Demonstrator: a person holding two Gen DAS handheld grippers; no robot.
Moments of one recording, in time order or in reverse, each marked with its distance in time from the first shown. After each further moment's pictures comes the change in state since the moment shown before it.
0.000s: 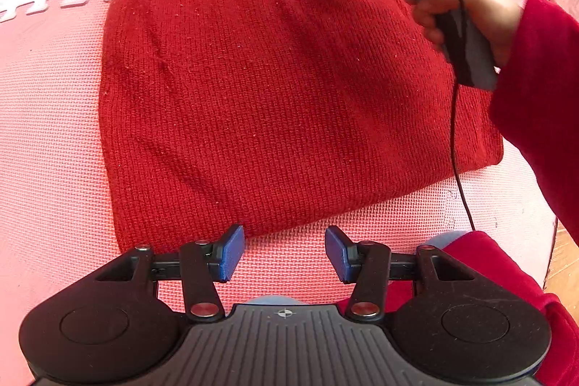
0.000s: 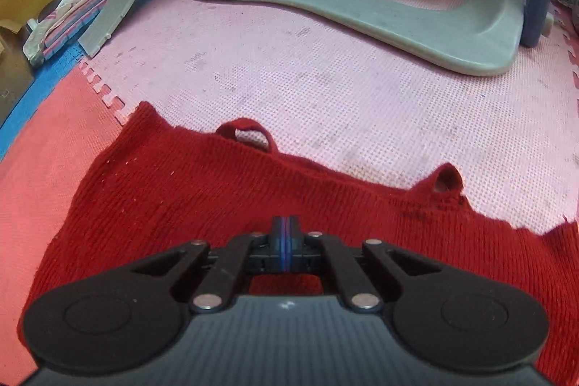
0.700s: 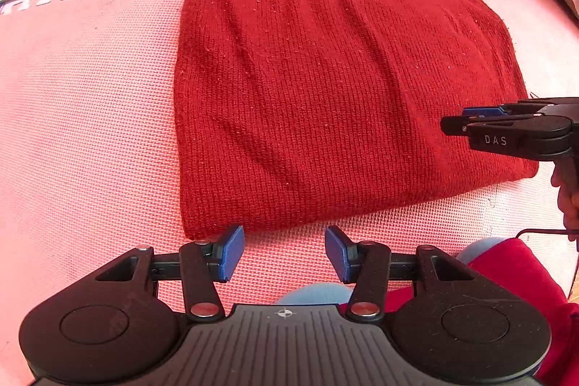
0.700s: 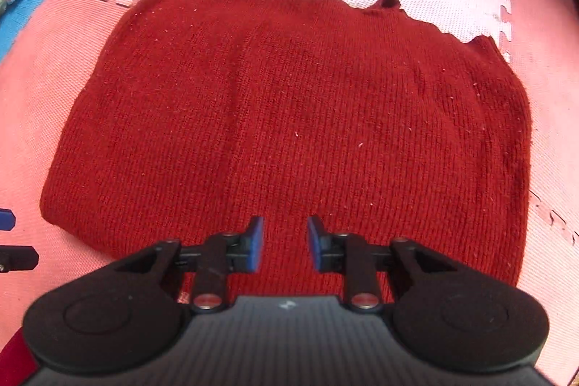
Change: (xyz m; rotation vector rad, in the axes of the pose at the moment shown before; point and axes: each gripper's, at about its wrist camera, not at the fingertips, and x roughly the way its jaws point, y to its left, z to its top) left arm -0.021 0.024 -0.022 -0.070 -0.045 0.110; right arm -0.081 0.064 -0.096 0.102 0.268 -0.186
